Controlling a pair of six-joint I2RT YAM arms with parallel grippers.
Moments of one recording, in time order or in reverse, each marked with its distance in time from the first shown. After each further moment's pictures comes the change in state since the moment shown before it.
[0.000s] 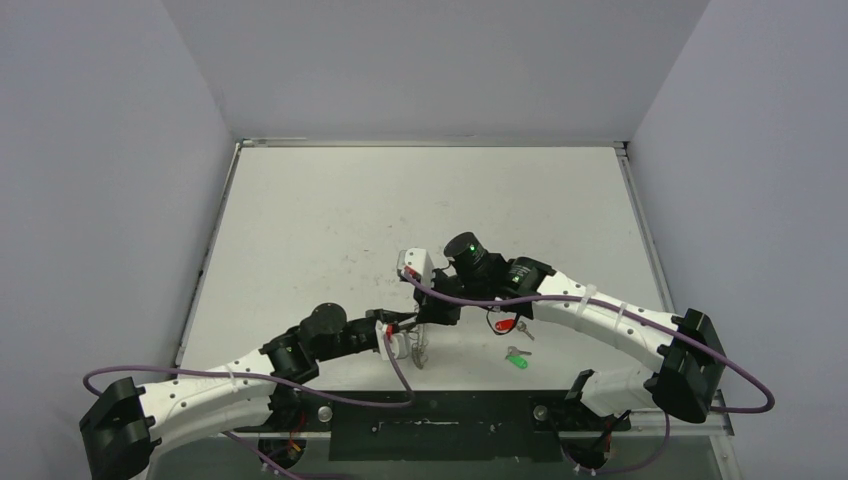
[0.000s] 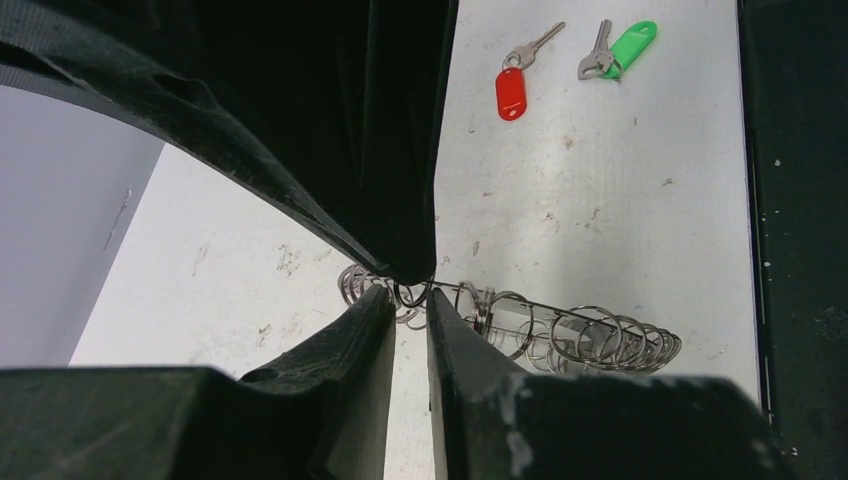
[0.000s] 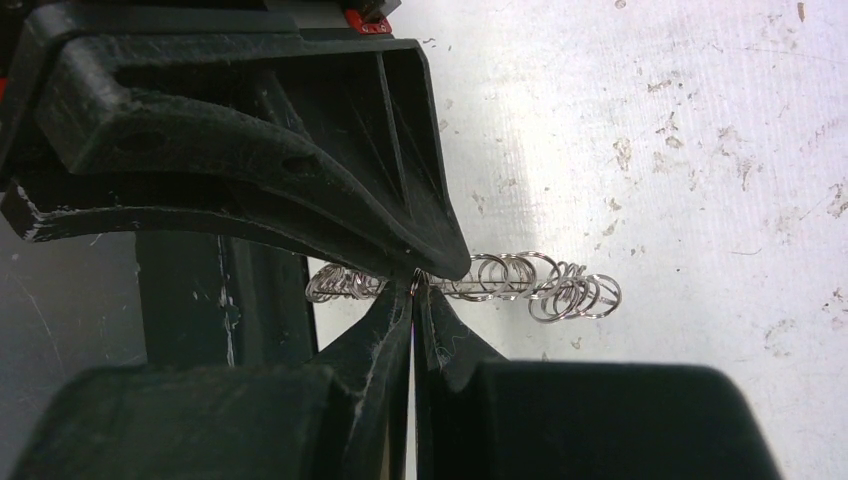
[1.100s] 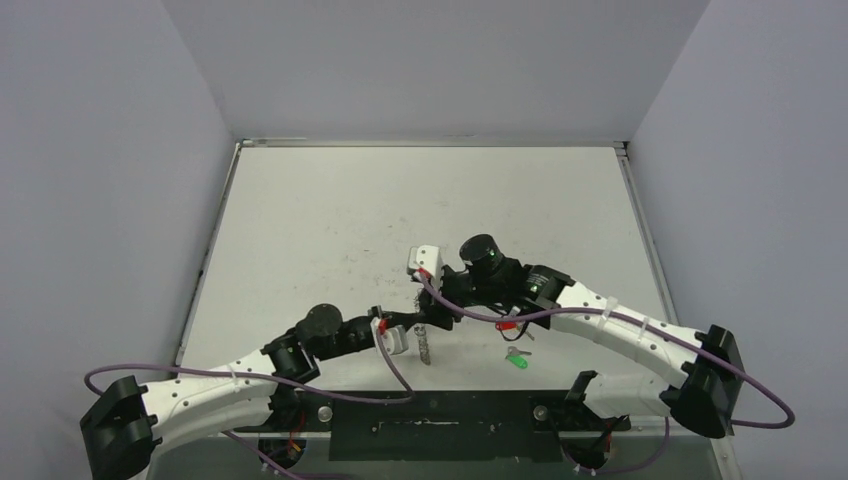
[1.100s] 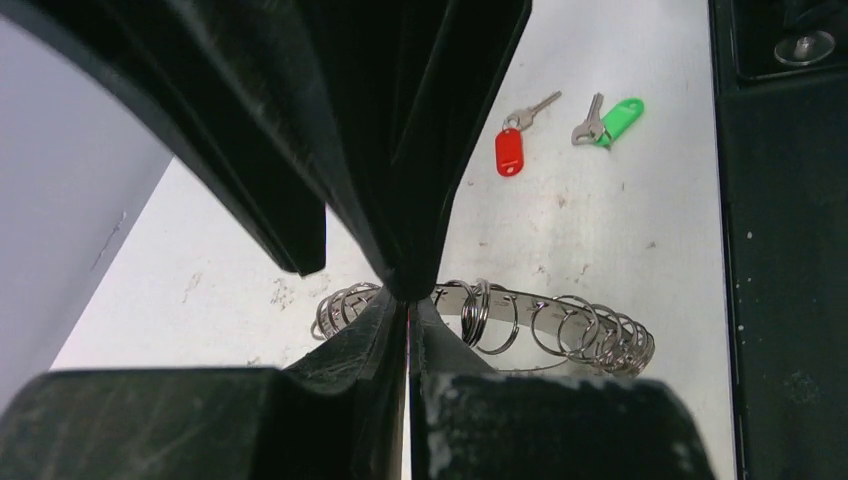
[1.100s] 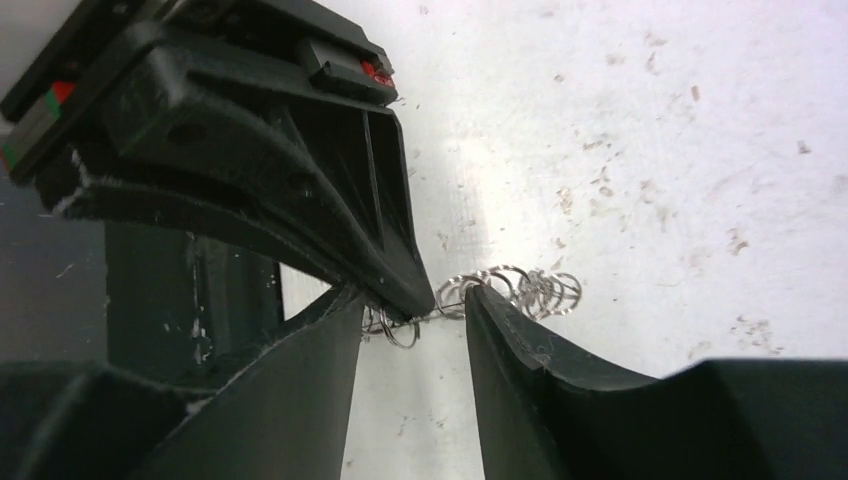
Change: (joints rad) left arm 0.000 0.014 0.000 0.083 0.026 -0.080; right arm 0.005 -0.068 -0.020 0.062 0.035 -0.019
